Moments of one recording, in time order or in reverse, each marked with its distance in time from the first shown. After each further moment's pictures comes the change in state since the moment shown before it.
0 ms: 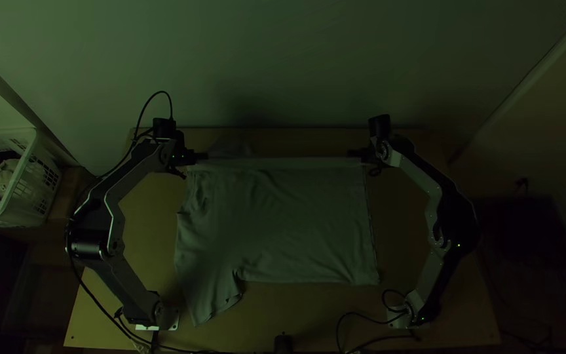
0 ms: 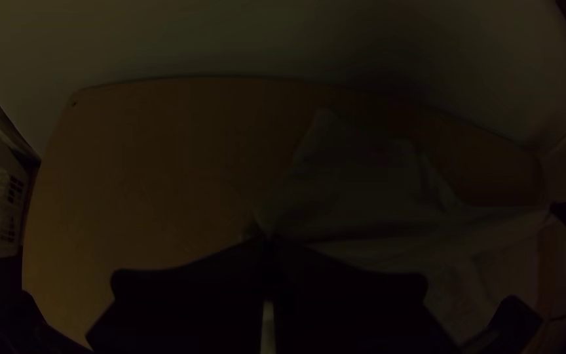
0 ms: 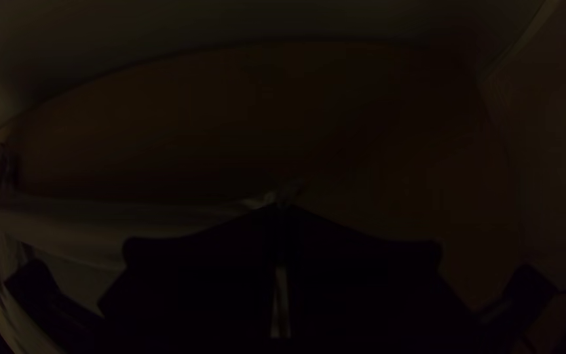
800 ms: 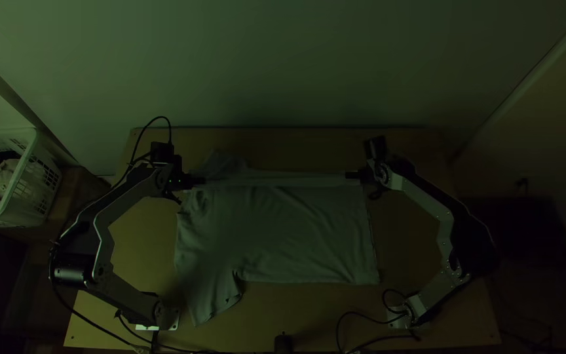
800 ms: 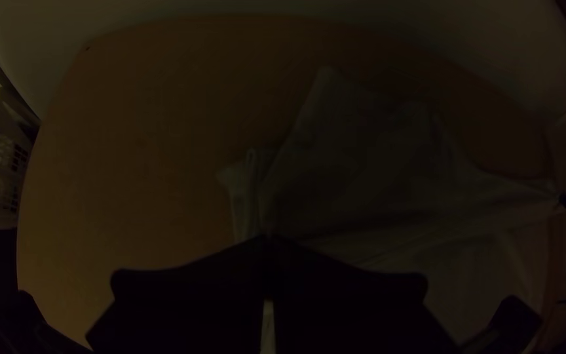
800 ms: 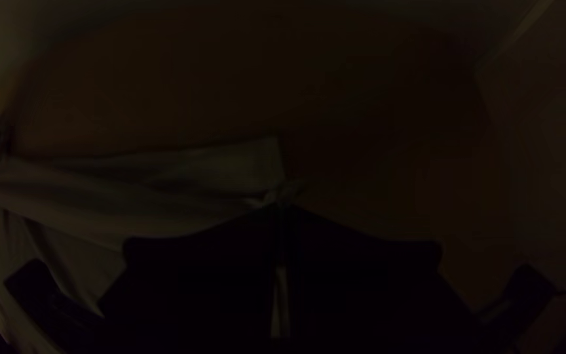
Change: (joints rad) left arm -0.004 -0.179 -0.311 0.032 -0.006 0.013; right arm 0.085 -0.213 -0.301 0.034 0.045 0.002
